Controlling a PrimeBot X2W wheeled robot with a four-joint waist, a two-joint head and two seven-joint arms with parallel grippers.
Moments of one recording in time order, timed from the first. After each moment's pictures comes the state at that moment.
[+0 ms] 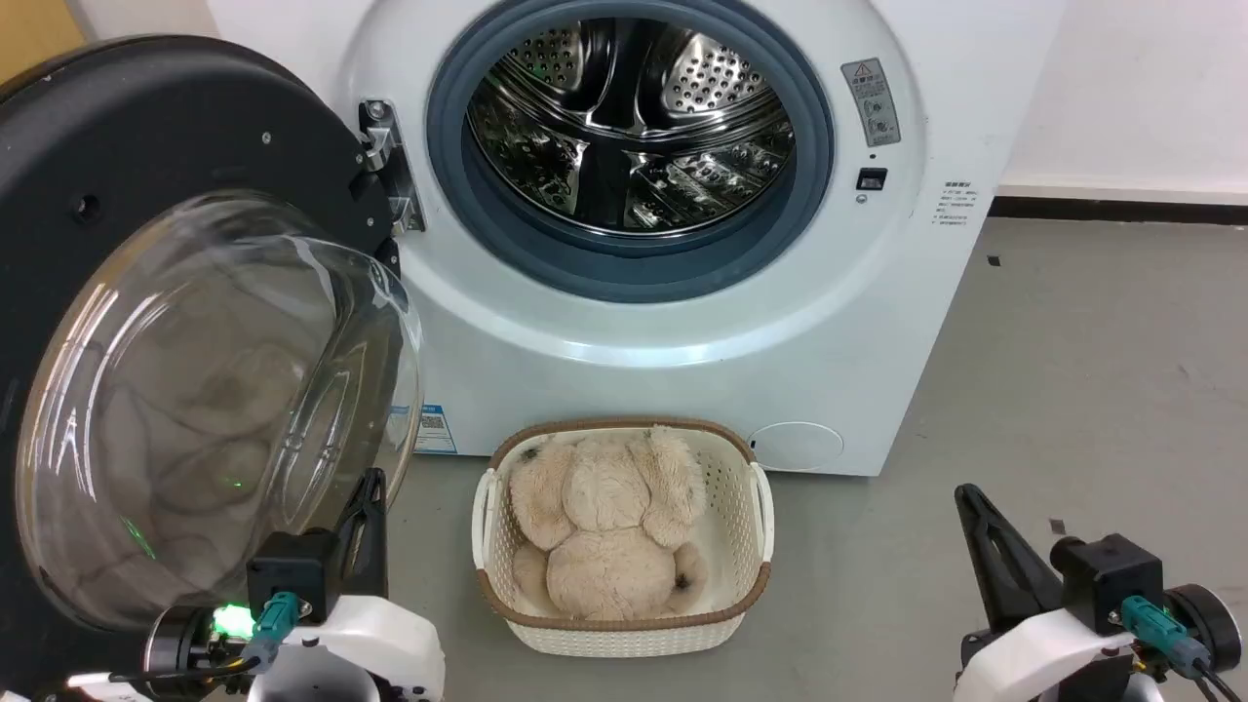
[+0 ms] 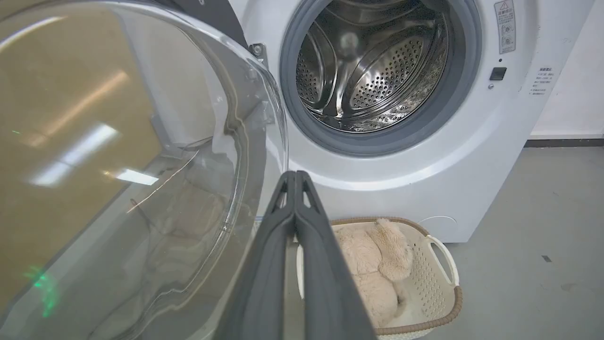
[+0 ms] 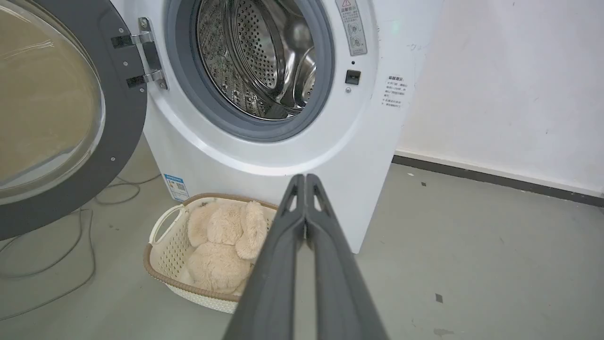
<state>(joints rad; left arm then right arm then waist) -0.01 0.05 0.00 0.00 0.00 0.01 0.00 0.01 -0.05 0.00 0.00 0.01 0.13 0.00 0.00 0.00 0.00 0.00</state>
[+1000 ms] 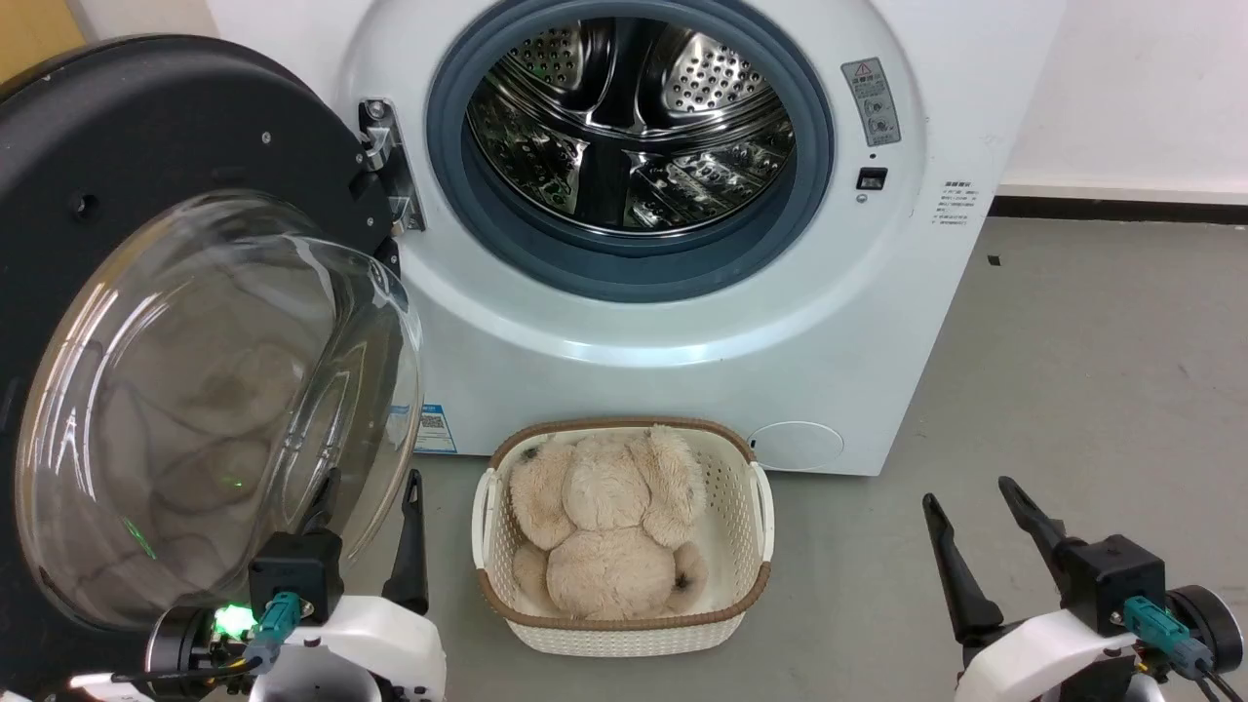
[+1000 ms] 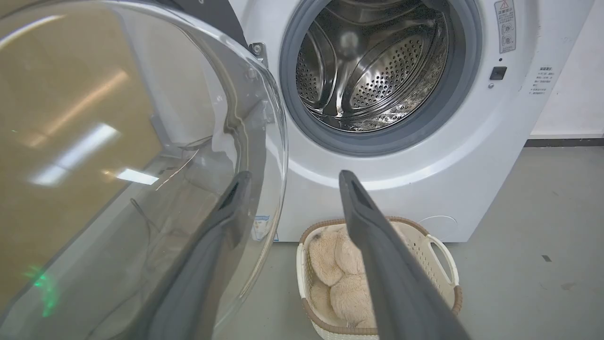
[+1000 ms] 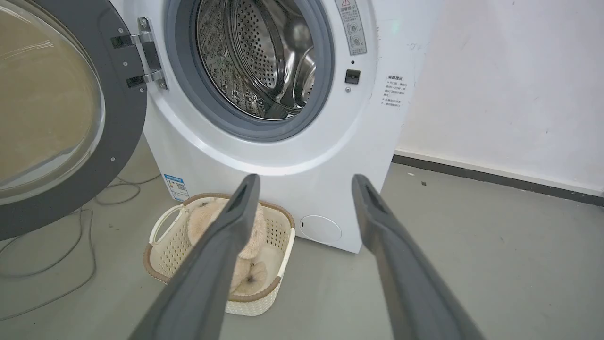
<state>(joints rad) -0.01 0.05 0.00 0.01 0.00 0.01 0.00 0.01 -0.05 0.00 0.01 0.01 0.13 0.00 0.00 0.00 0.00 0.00</state>
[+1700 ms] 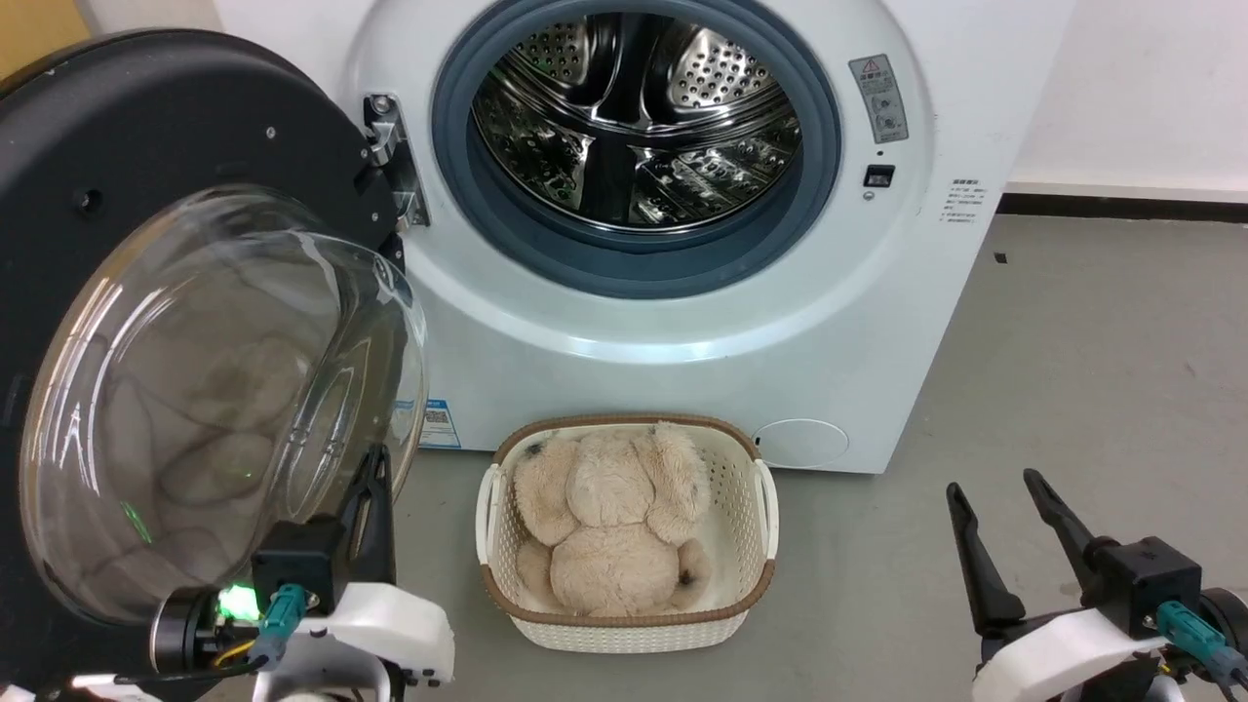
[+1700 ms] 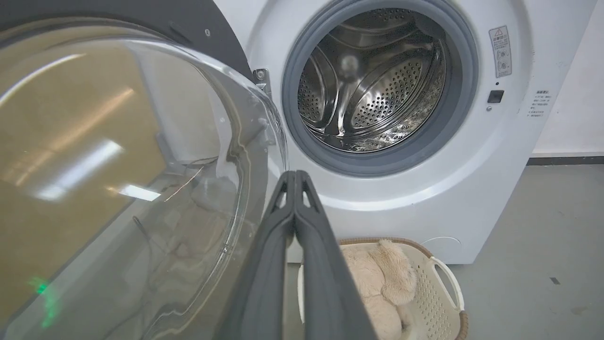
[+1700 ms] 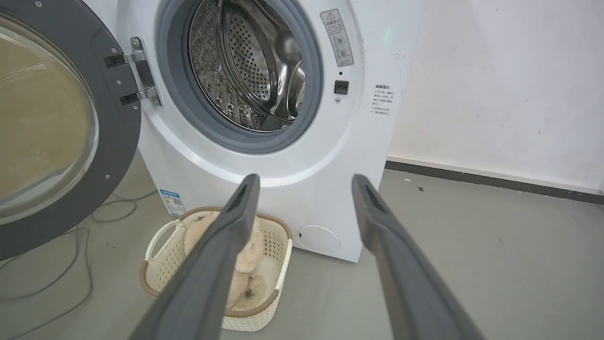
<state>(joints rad) -0.03 0.05 -0.03 0.00 0.00 0.04 -0.04 0.01 -0.05 -0.03 0.01 0.04 0.13 -0.04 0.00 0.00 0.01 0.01</state>
